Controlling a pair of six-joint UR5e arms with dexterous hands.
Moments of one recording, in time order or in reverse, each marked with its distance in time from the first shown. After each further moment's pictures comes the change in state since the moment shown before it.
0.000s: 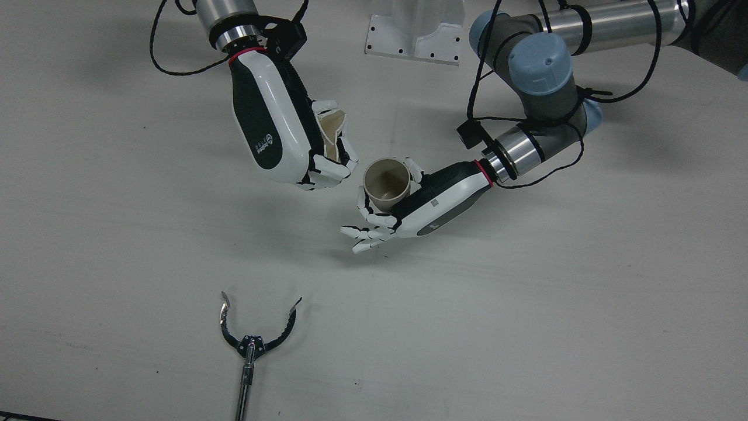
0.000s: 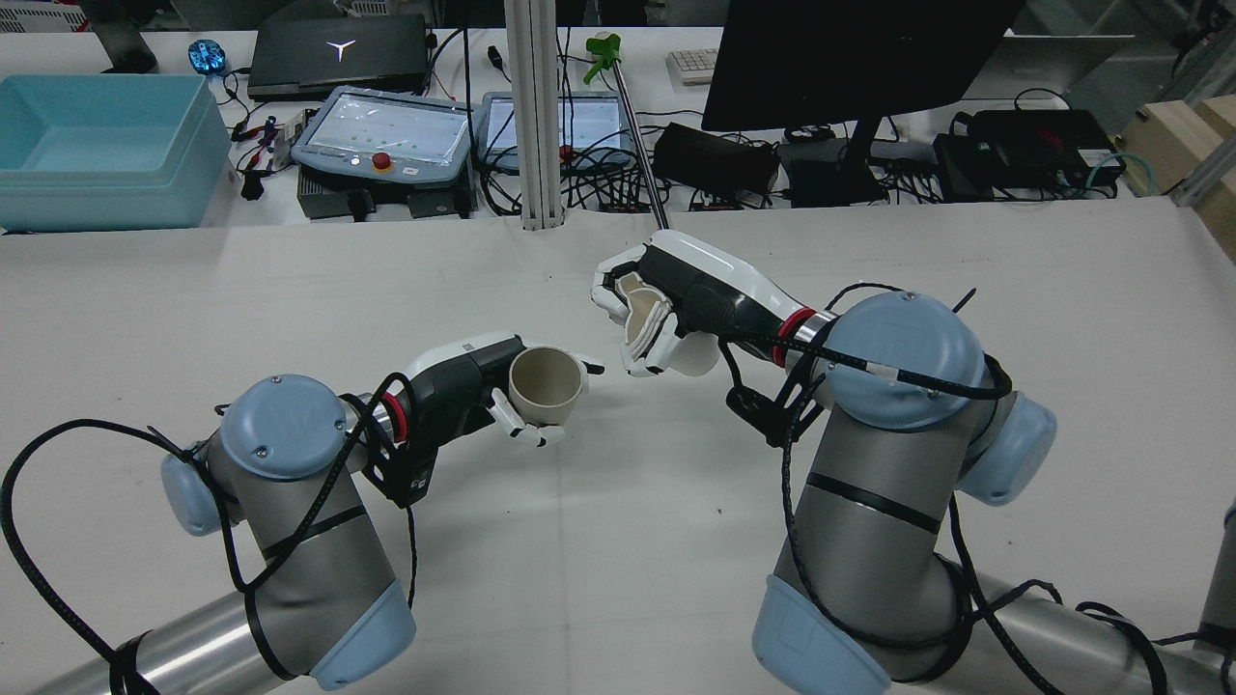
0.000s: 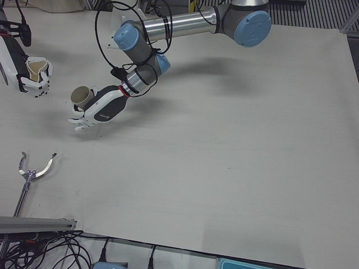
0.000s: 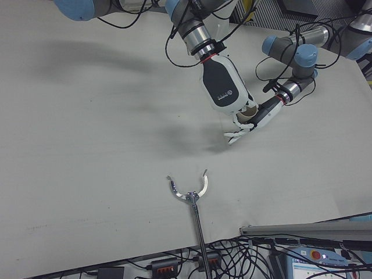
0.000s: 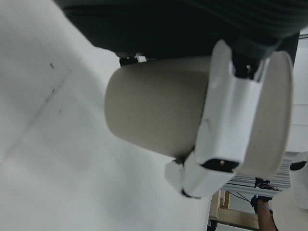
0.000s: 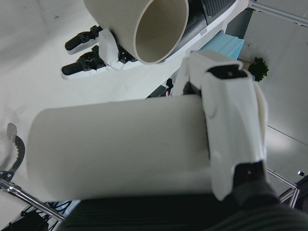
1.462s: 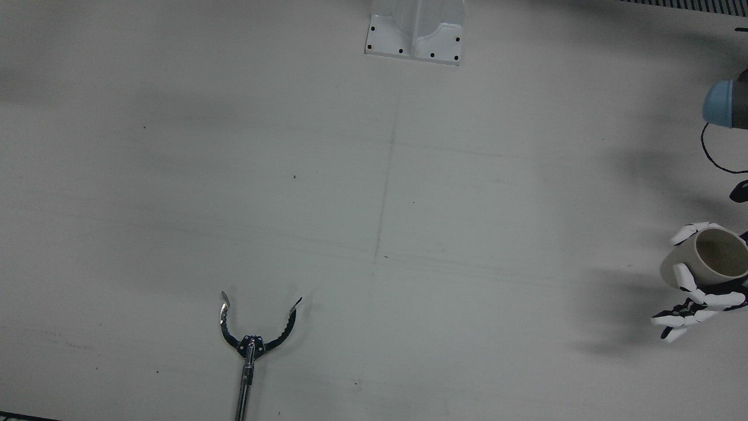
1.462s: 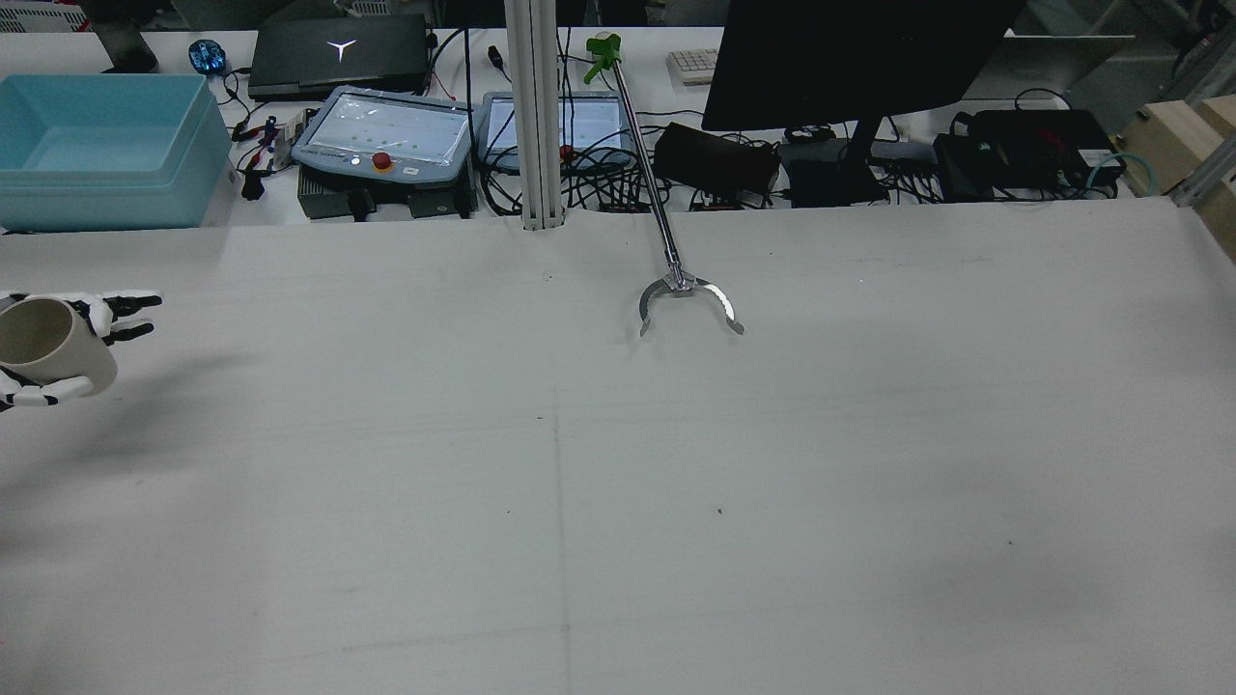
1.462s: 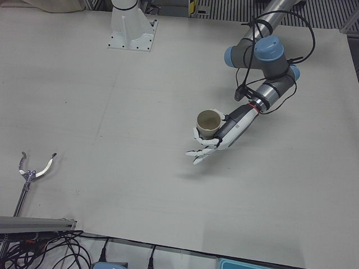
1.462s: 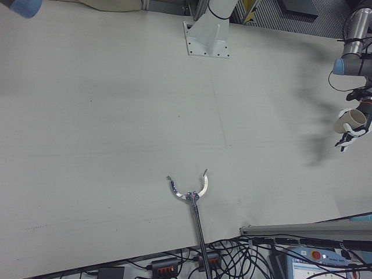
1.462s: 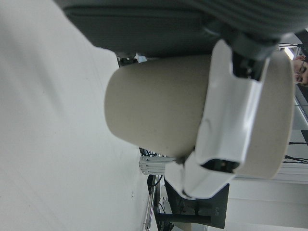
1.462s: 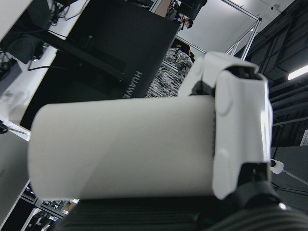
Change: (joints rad) left arm -0.443 0.738 -0.099 -0.686 0.111 -0.166; right arm 0.879 -0.759 -0.368 1.220 -0.341 0.272
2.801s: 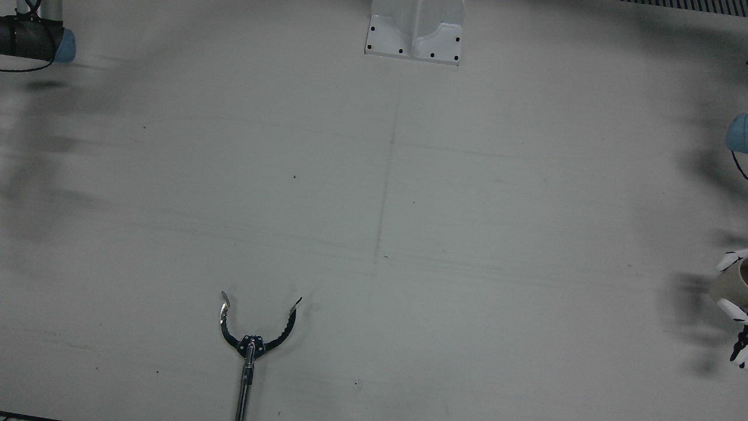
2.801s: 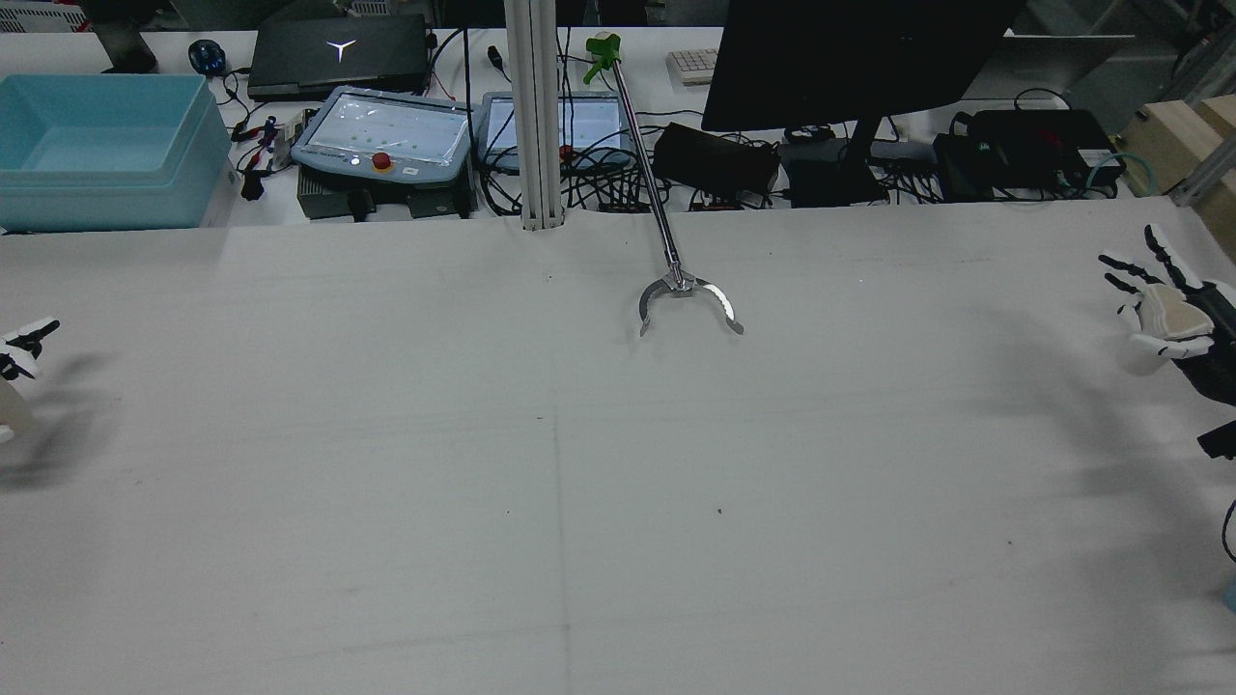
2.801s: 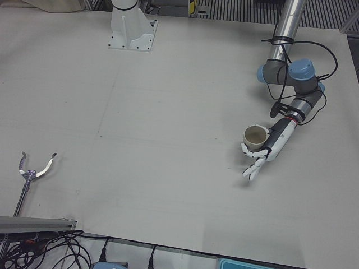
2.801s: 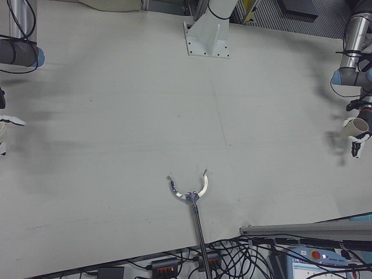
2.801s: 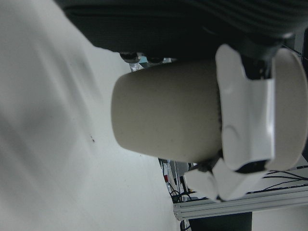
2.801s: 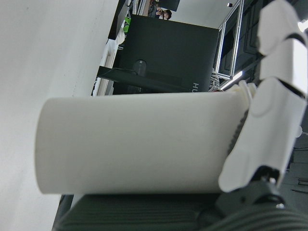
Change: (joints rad) left arm 0.008 0.029 0.387 -0.414 -0.135 0.175; right arm -0.424 0.081 -0.661 0.607 0.443 0.152
